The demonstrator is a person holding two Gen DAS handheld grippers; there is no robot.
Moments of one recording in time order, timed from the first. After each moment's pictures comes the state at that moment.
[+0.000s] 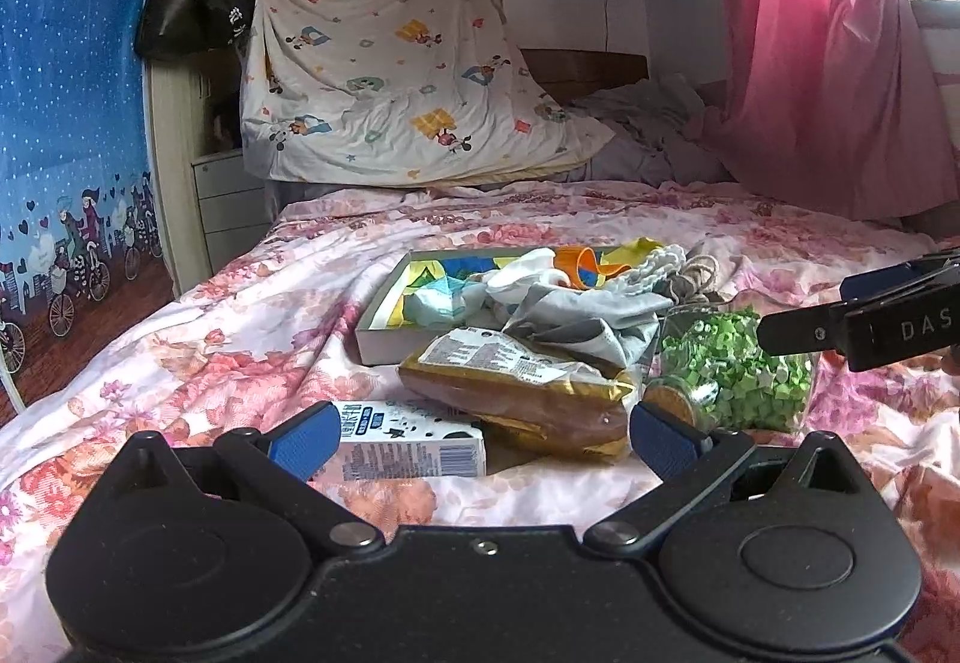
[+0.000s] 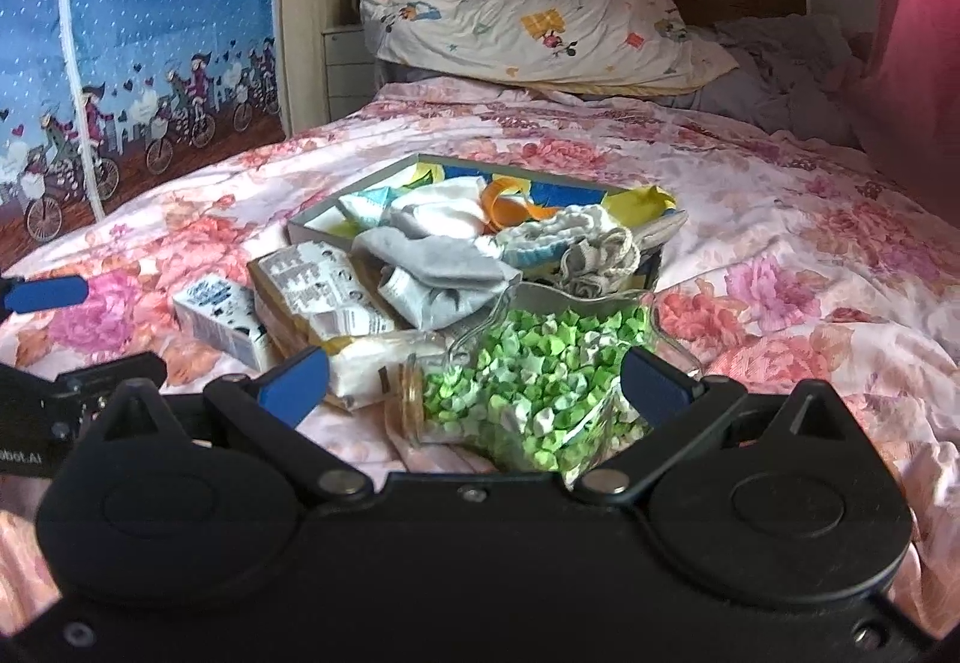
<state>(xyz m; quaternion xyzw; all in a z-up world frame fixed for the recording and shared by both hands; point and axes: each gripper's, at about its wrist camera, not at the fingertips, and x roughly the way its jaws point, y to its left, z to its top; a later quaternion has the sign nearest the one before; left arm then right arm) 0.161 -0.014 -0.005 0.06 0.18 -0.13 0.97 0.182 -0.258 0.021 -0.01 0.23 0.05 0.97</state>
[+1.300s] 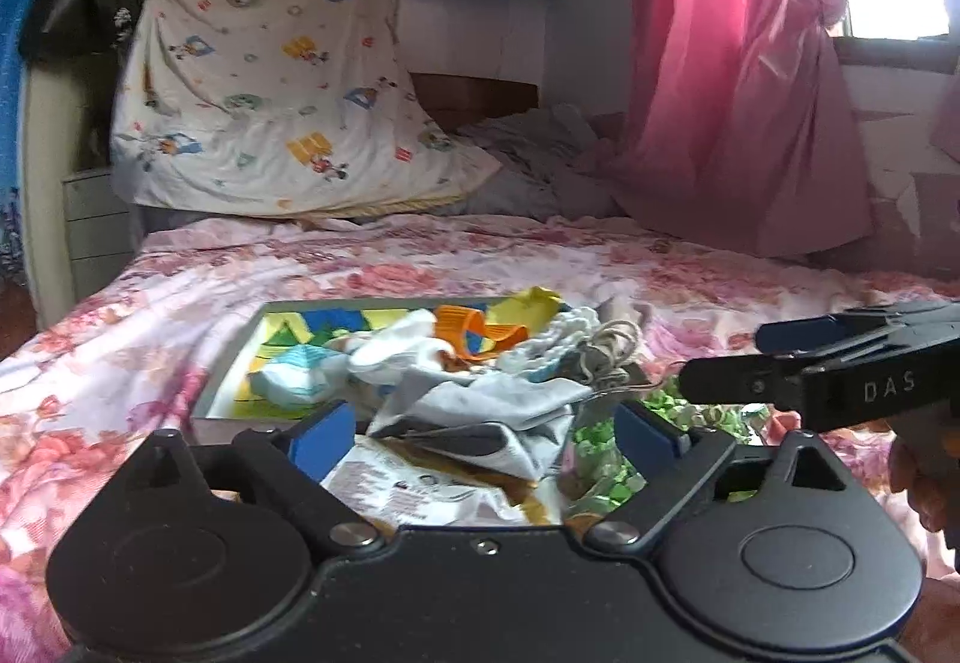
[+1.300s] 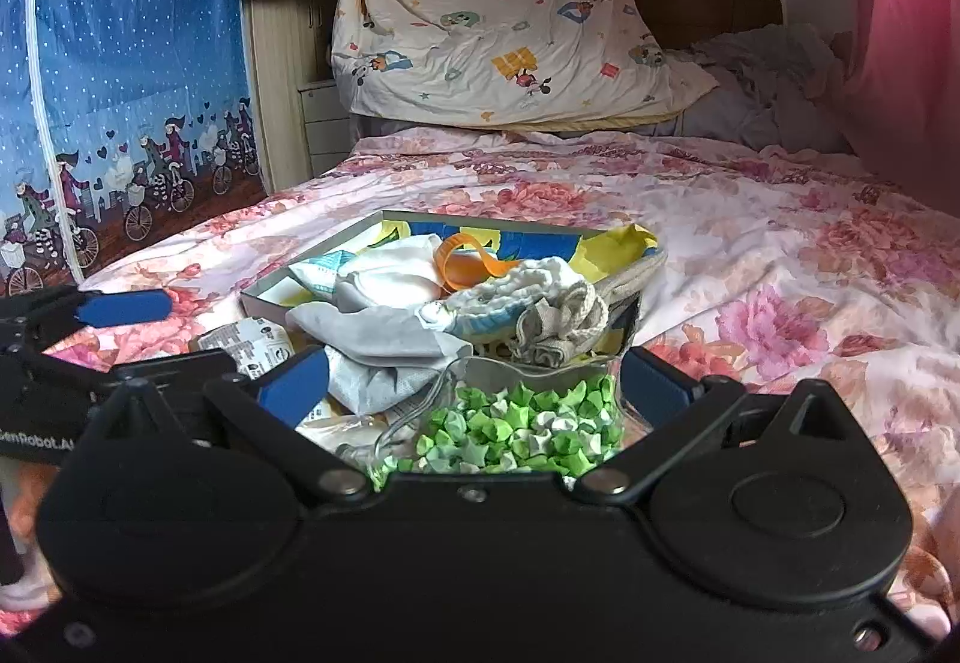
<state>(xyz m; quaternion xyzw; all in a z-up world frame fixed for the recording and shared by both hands) 0.258 -0.051 -0.008 0.03 0.15 -0.27 0.95 0.231 -0.293 0.012 0.02 0.18 0.04 0.98</state>
